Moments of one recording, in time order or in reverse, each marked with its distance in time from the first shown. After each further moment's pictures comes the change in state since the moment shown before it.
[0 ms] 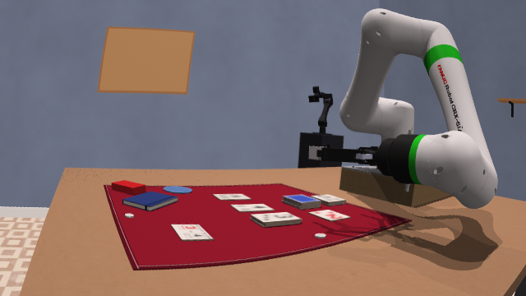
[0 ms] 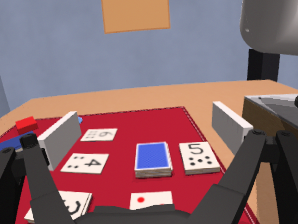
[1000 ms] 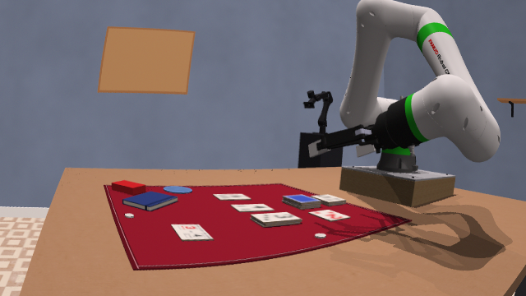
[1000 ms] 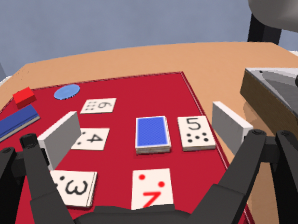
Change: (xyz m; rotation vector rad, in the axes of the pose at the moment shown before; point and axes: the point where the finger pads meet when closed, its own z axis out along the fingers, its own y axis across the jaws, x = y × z) arm 0.005 -0.001 -0.001 0.003 -0.277 0.001
